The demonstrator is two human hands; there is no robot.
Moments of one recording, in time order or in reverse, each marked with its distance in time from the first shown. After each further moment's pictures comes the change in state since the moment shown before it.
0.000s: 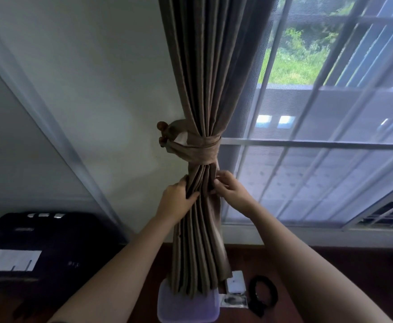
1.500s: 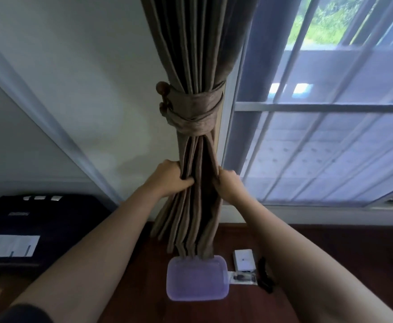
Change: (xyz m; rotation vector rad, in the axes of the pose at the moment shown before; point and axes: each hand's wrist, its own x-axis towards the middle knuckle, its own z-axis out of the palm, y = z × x) left_hand 0.039 -0.072 0.006 0.200 -0.336 -0.035; right_hand 0.043 0.060 0.065 -0.637 -0.081 0.136
